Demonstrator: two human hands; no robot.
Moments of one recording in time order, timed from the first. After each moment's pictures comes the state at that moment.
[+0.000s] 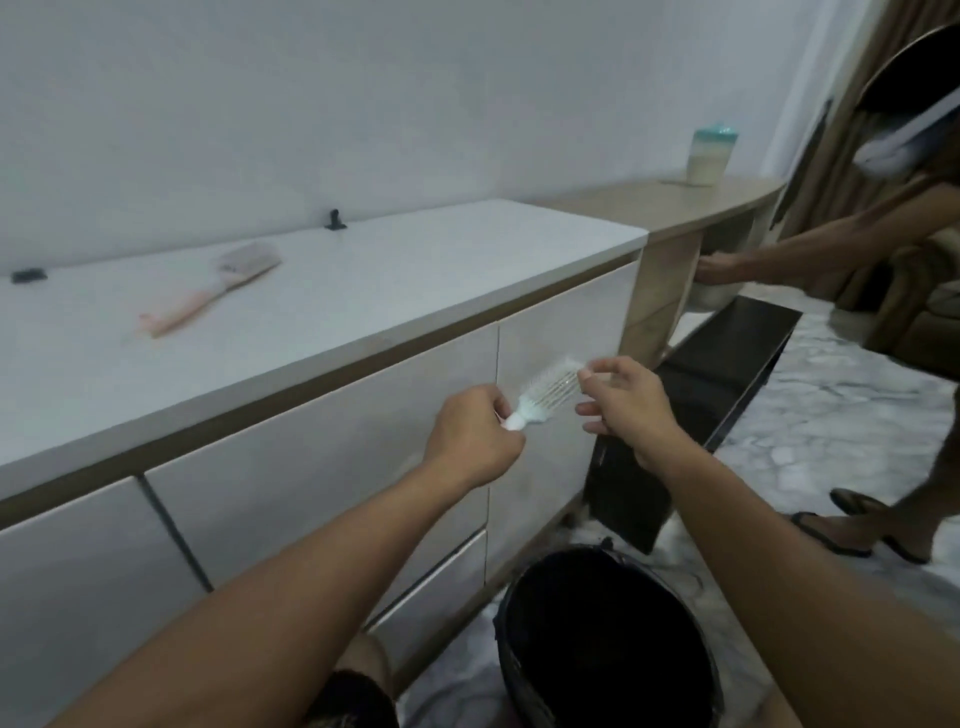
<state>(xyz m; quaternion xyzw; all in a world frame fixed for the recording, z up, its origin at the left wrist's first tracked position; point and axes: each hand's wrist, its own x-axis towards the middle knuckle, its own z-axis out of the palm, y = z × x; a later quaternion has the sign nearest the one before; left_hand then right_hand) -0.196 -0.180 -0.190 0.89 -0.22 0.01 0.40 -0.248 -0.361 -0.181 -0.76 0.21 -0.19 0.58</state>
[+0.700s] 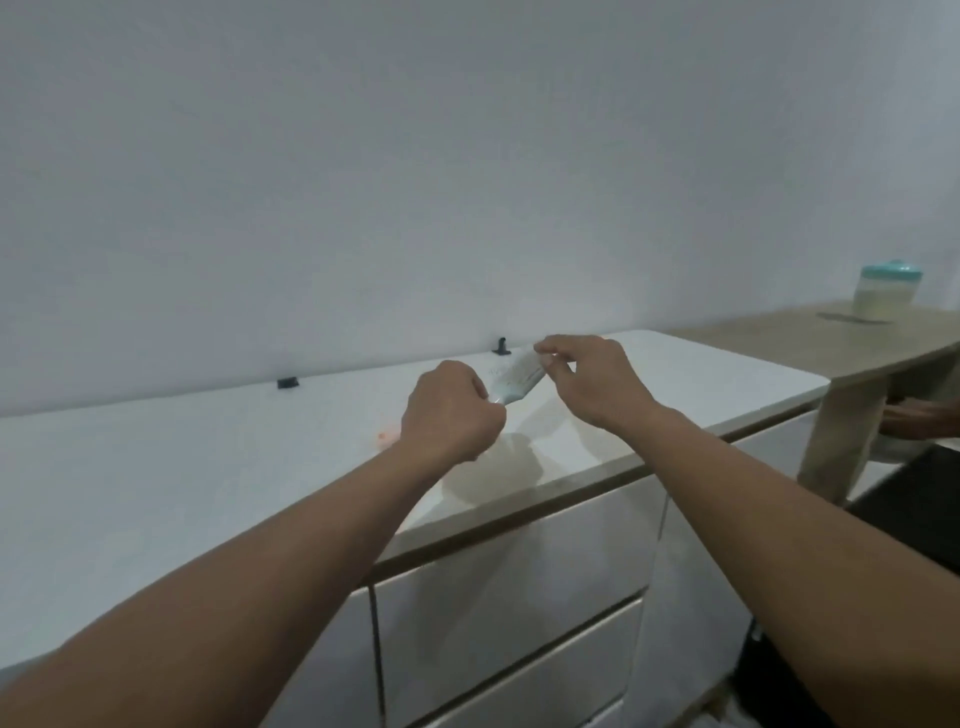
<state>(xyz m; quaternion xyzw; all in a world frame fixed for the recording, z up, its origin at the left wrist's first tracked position) -0.126 -0.016 -0.045 0.88 -0.08 0.16 0.43 -0.111 -0.187 -0.033 -0.91 -0.08 -0.27 0.30</state>
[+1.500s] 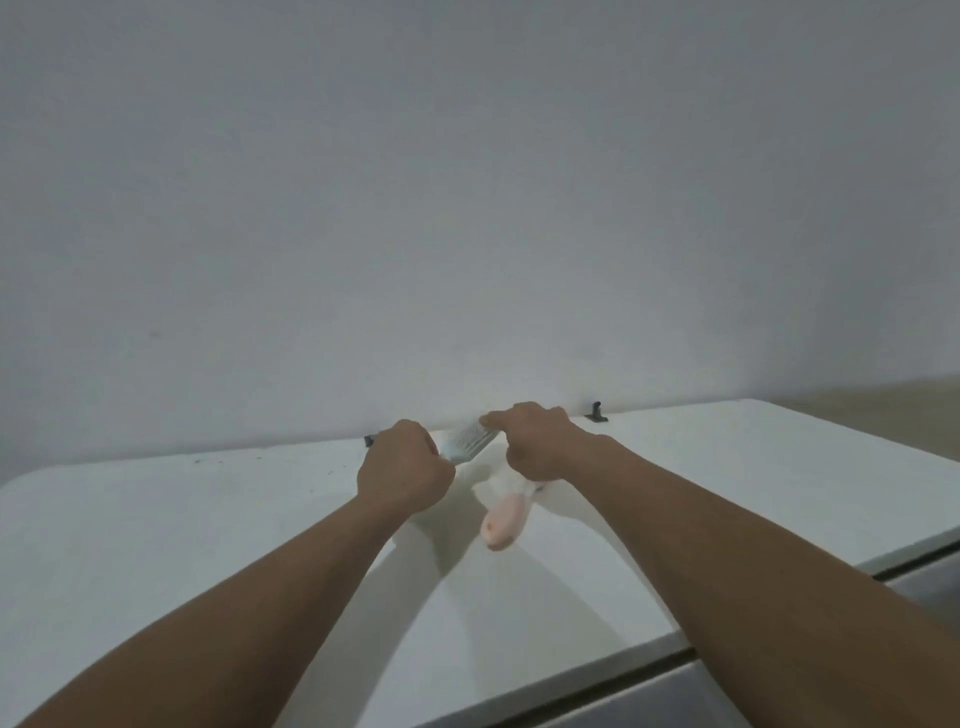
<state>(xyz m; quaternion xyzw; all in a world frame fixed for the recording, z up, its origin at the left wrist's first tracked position) -0.028 0.126 -0.062 0.92 0.06 0.19 0.35 -0.006 -0.037 -0.025 -0.98 -0.20 -0.07 0.01</state>
